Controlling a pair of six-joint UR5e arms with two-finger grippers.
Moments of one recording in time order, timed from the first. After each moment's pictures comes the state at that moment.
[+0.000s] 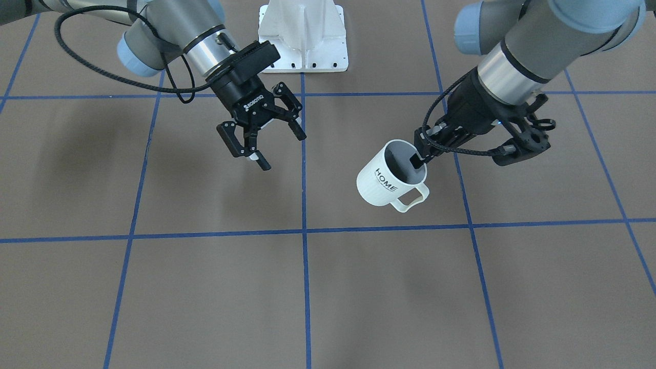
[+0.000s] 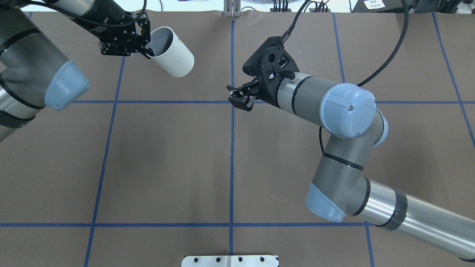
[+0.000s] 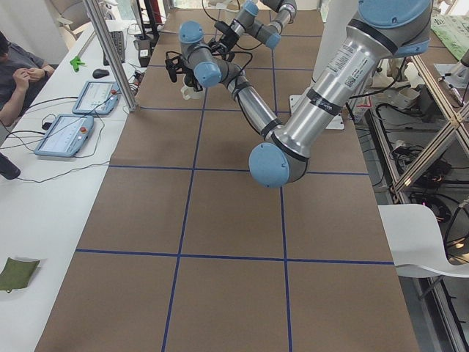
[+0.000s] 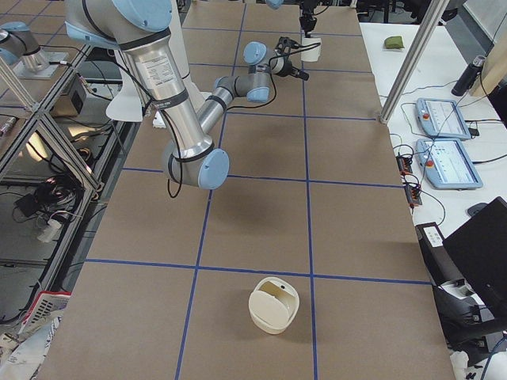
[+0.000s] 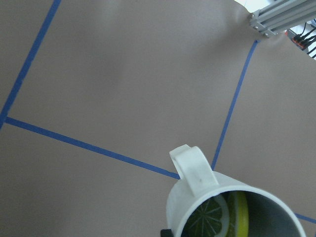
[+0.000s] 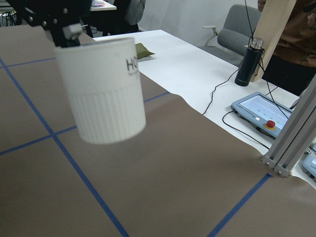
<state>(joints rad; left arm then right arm) -0.98 -2.22 -1.75 -1.74 -2.34 -1.47 0.52 -1.00 1.77 -0.81 1.41 0.38</state>
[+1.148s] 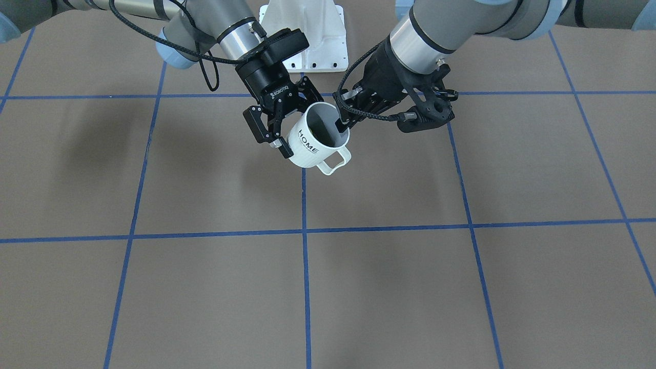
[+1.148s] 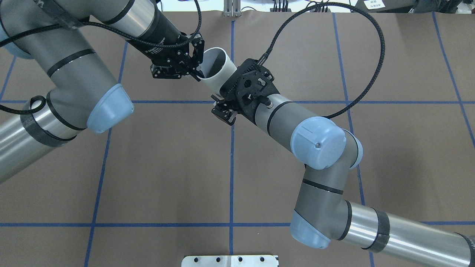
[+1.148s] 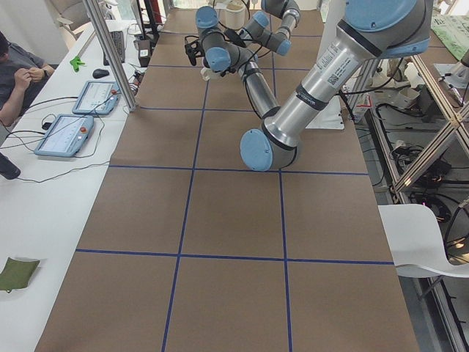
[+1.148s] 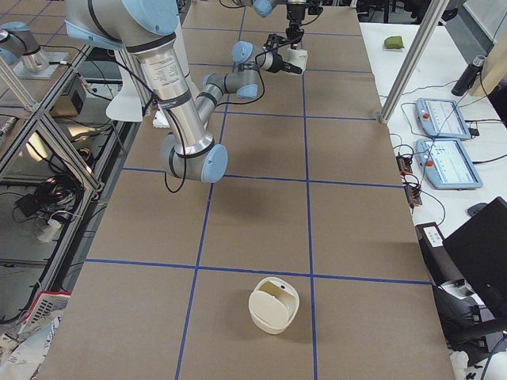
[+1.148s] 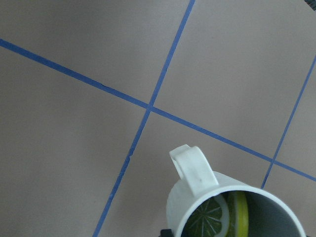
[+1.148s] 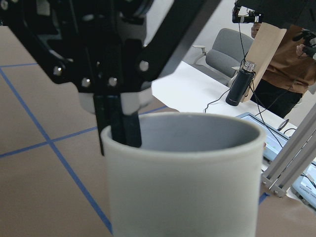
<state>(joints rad) -0.86 -2.33 -1.76 -1.74 -2.34 -1.62 0.44 -0.98 1.76 -0.81 1.24 0.31</state>
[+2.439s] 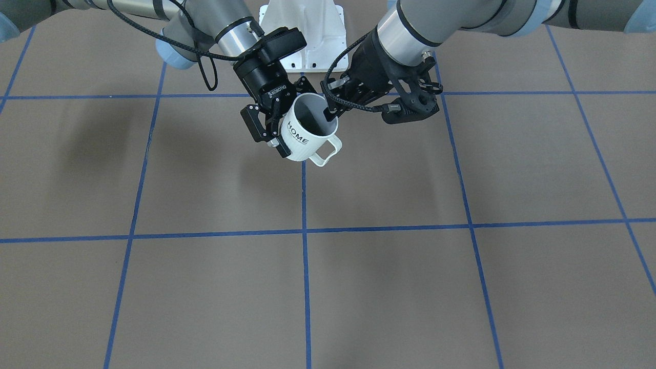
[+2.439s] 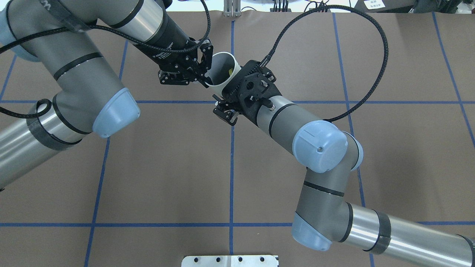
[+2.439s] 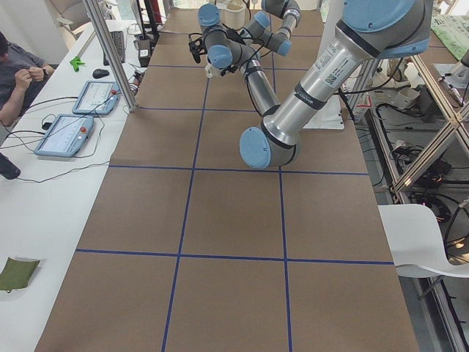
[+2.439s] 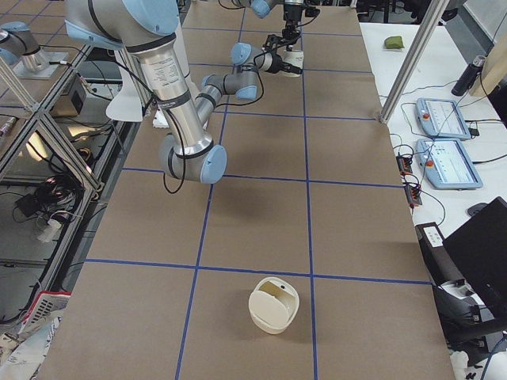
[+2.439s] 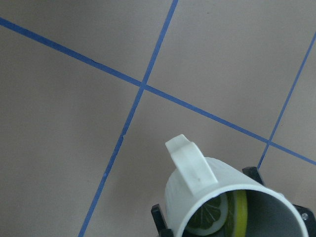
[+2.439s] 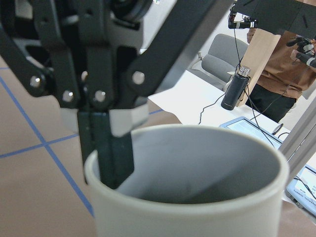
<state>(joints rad) -0.84 -2.35 -1.76 -1.74 -2.37 -1.64 0.43 -0.99 1.76 -0.78 1.21 0.30</state>
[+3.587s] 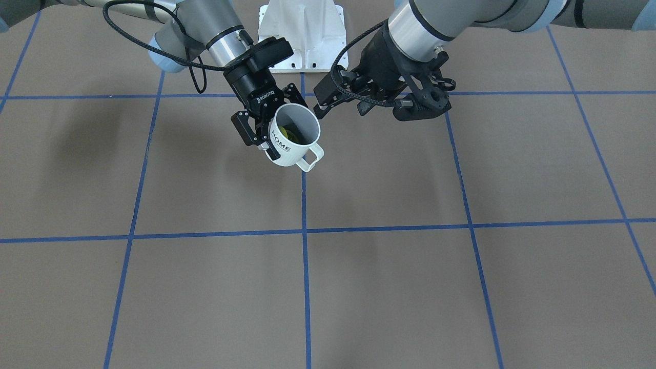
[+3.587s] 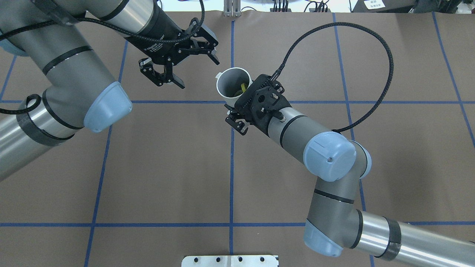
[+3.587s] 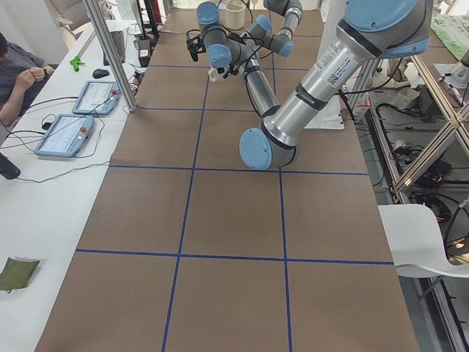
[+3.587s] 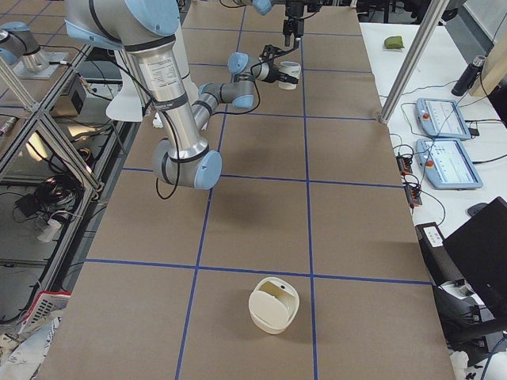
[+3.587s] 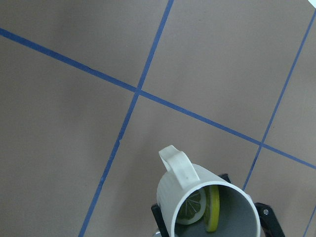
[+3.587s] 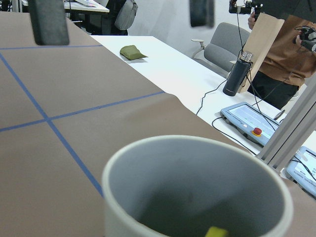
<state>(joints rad) -0.88 -2.32 -1.78 -1.74 -2.37 -1.59 0.42 -1.07 1.76 -0.76 1.21 0.31</state>
